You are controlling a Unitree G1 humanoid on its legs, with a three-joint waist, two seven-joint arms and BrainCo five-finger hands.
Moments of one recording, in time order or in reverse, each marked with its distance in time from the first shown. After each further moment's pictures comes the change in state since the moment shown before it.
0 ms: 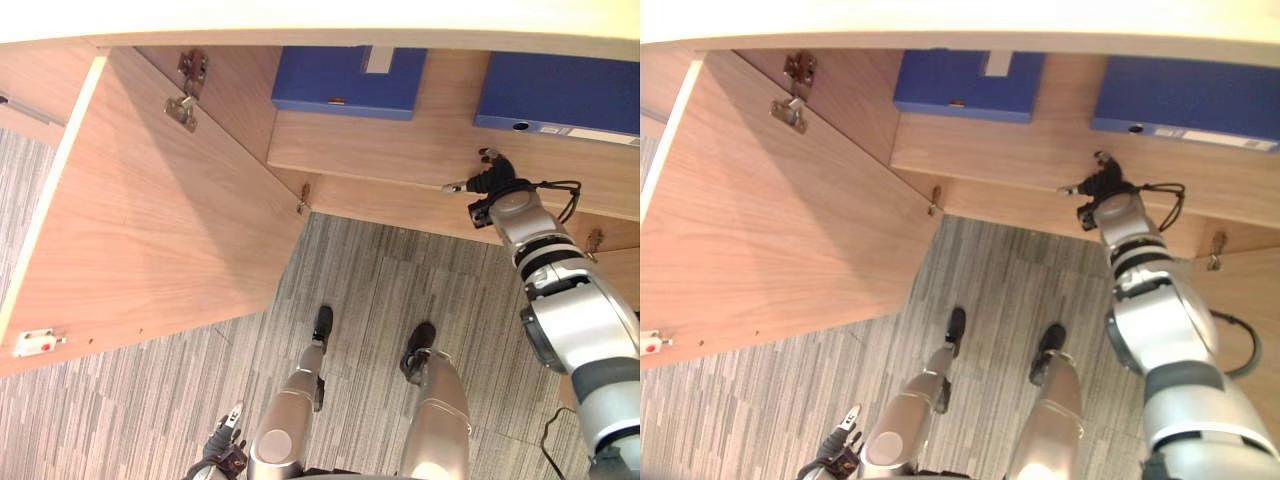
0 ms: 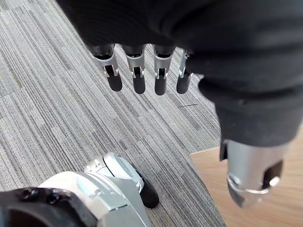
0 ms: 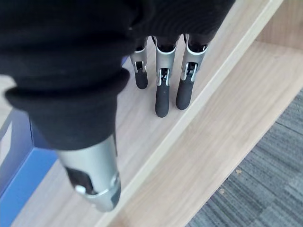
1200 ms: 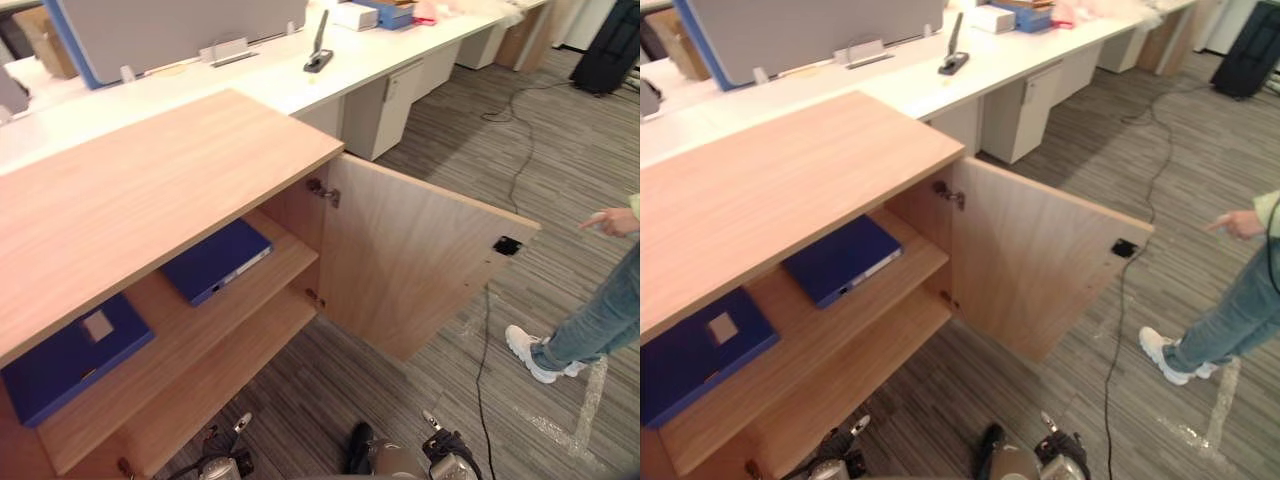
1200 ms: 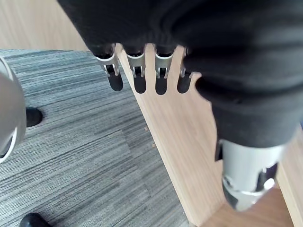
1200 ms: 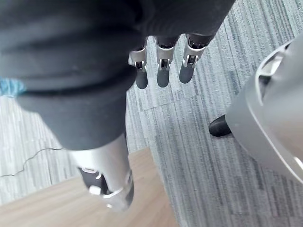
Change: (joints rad) left arm -0.103 -0.090 0.175 0.134 0.587 -0.012 0.270; right arm 1.151 0.637 -0.942 -0.270 0.307 -0.171 -0.164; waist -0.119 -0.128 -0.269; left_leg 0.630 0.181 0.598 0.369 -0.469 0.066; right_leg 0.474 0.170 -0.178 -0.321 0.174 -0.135
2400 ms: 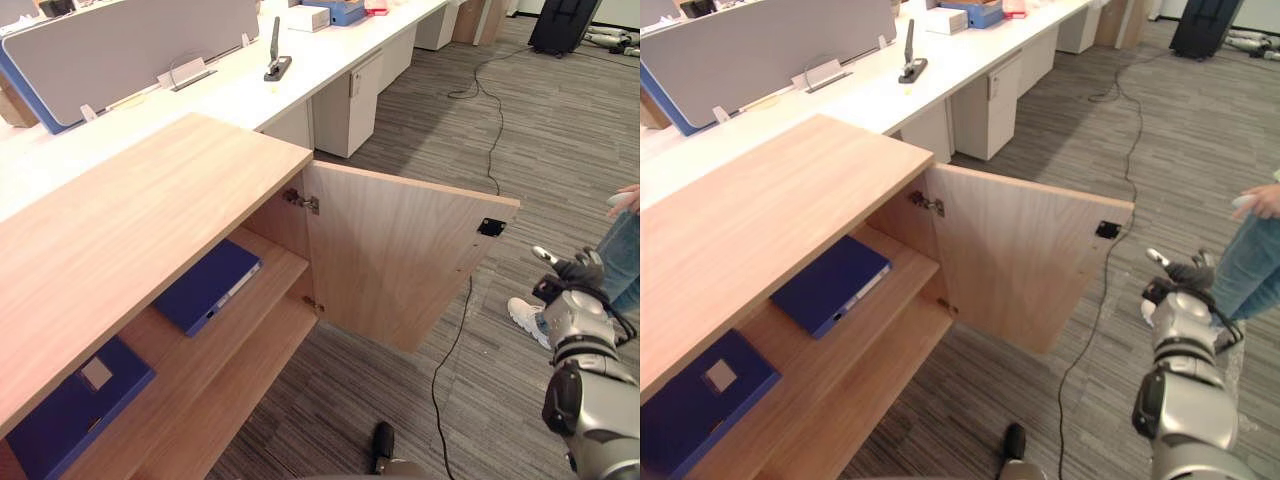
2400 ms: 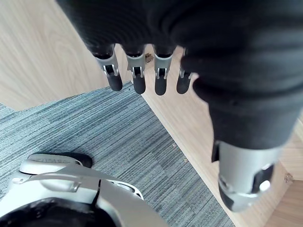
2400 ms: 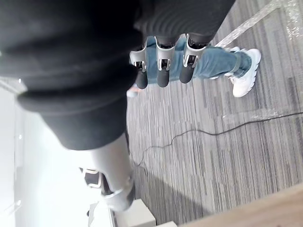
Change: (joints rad) left arm 0.211 0.106 -0.132 0.044 -0.138 0.001 -0.108; right arm -0.742 -0.665 0.127 0.275 -0.073 -0.029 0.078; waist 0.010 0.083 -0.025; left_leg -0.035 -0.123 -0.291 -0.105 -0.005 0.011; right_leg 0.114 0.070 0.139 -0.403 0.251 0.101
